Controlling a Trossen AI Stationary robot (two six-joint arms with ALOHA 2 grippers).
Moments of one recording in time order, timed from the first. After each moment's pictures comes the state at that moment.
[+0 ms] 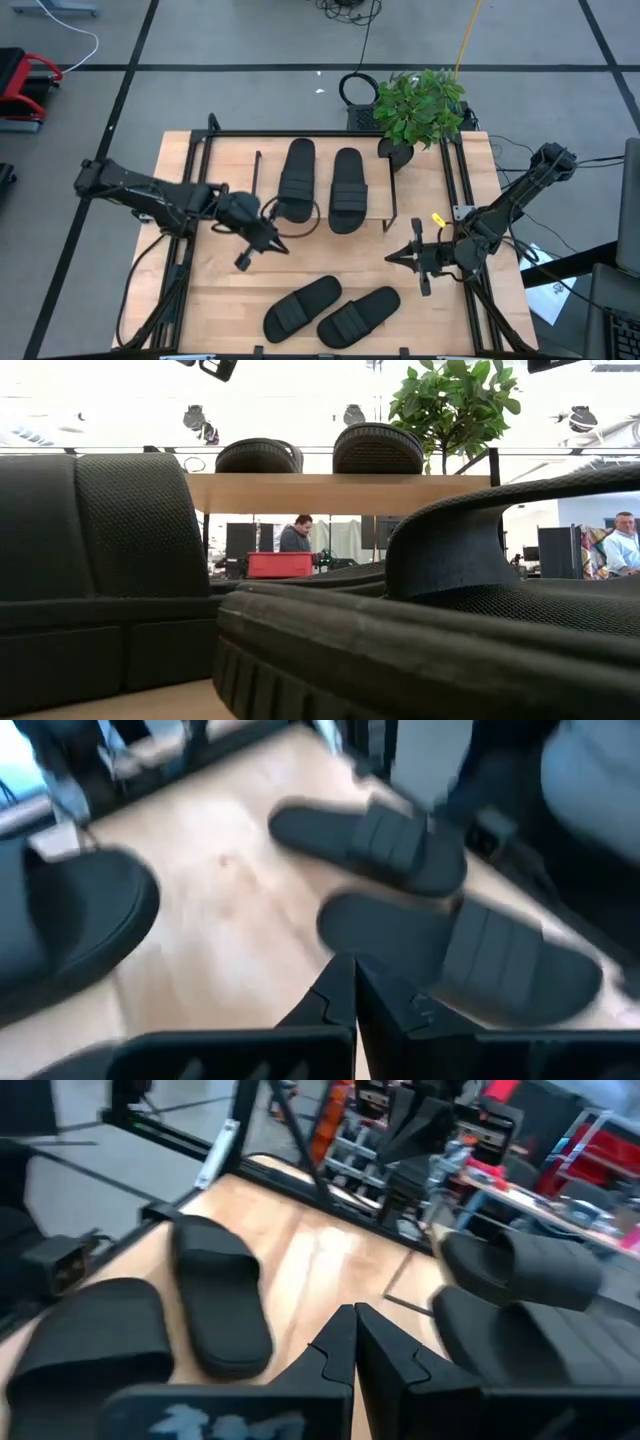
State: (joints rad) left arm -0.19 1.21 0.98 -0.37 0.27 0.32; right arm 0.74 0.96 0.50 0.19 0.66 -0.18
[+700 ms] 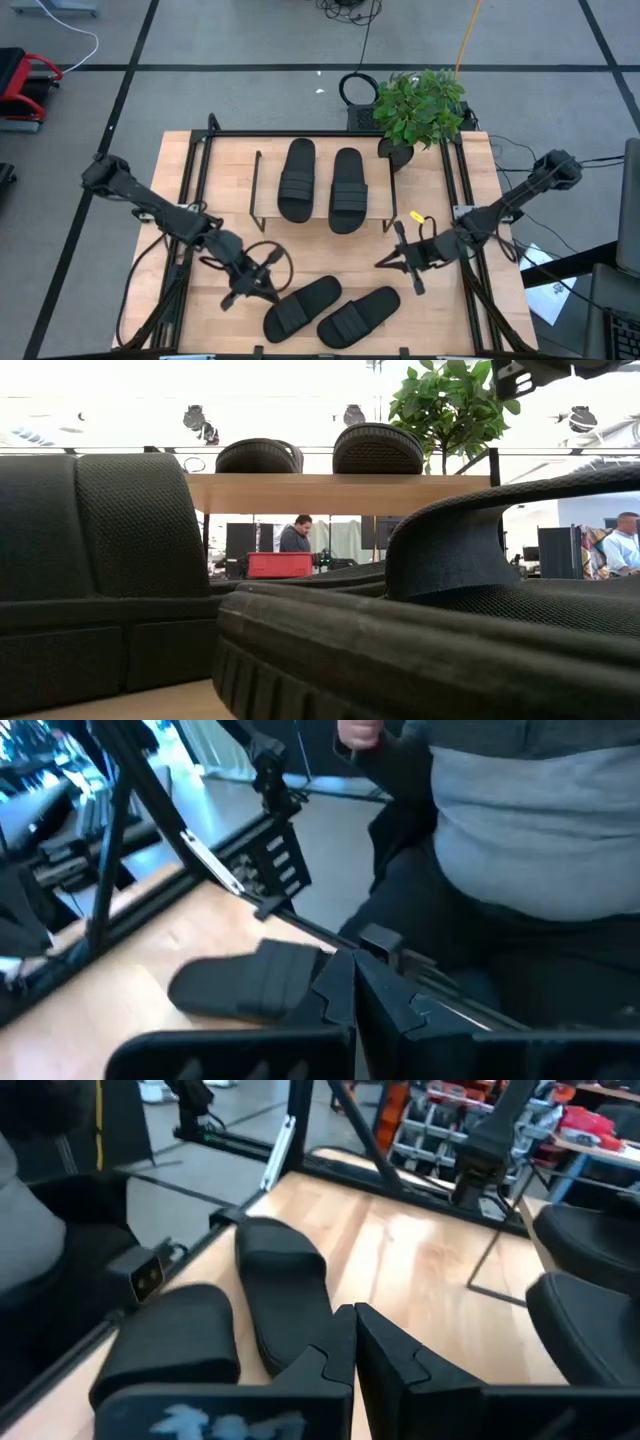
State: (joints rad) left arm -0.49 1.26 0.83 0.10 0.26 0.36; right arm 0.56 1.04 0.50 0.25 0.31 -0.06
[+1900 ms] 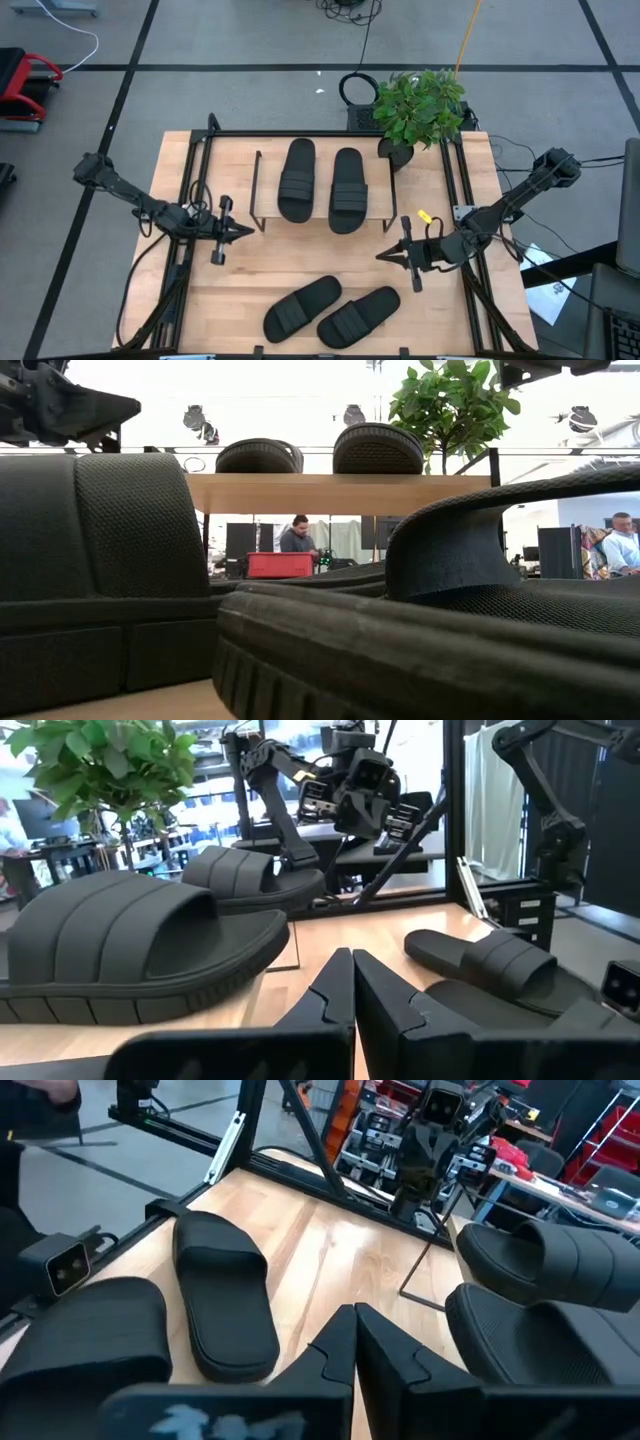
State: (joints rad) left arm -0.51 0.47 0.01 0.55 -0.42 0.12; right arm 0.61 1.02 0.50 0.24 0.50 -0.18
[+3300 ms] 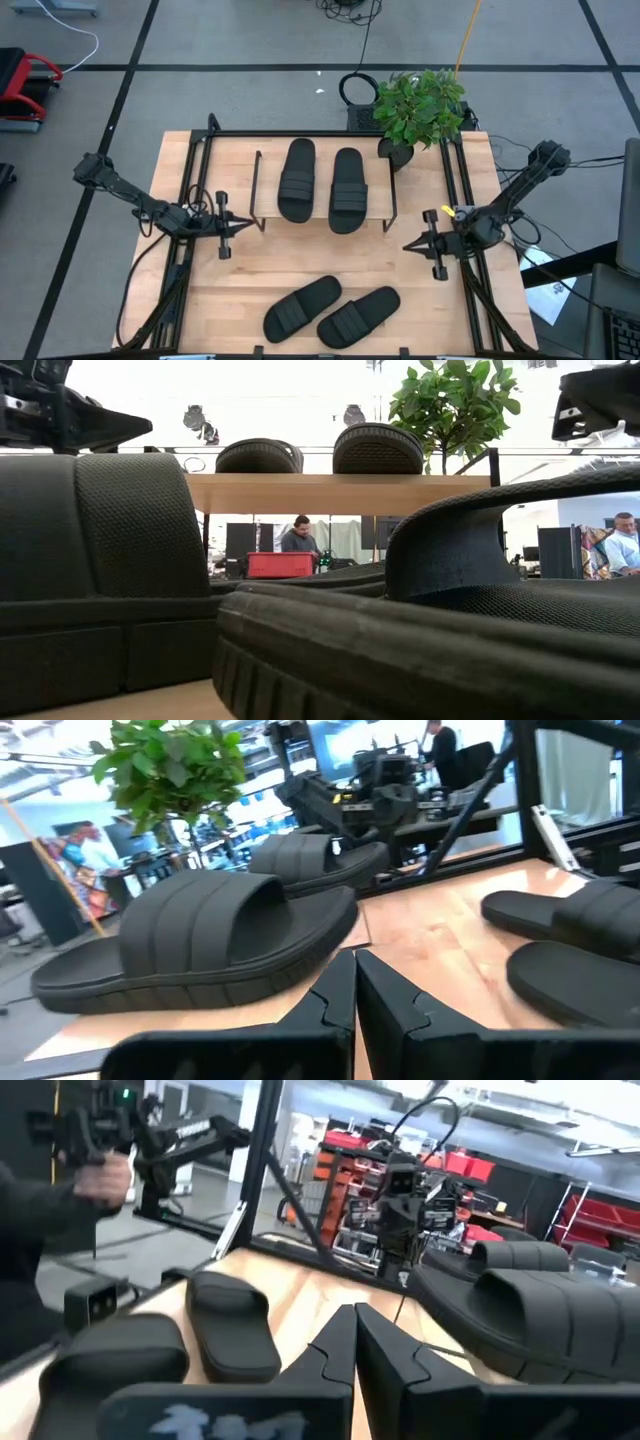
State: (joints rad) left arm -0.51 0.47 0.01 0.51 -0.58 0.29; right arm 0.76 0.60 0.02 0.68 0.60 -0.28
